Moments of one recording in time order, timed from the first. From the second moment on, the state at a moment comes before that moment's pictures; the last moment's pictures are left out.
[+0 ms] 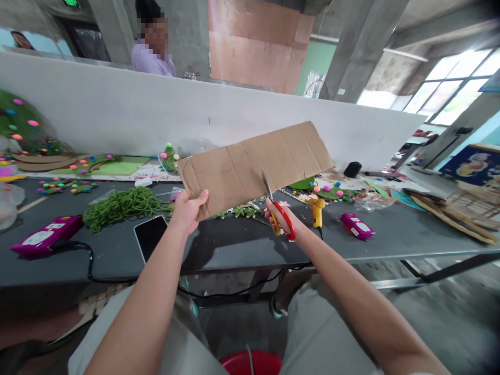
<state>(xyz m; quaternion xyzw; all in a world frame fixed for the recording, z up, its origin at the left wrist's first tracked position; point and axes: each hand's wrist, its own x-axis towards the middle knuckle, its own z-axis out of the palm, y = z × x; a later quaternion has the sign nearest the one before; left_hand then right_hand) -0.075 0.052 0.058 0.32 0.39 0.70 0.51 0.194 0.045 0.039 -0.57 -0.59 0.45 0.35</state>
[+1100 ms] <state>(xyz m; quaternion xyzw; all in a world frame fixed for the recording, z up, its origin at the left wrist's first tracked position) -0.091 0.060 0.056 0.31 0.41 0.68 0.52 0.194 0.044 0.040 -0.53 -0.54 0.58 0.31</state>
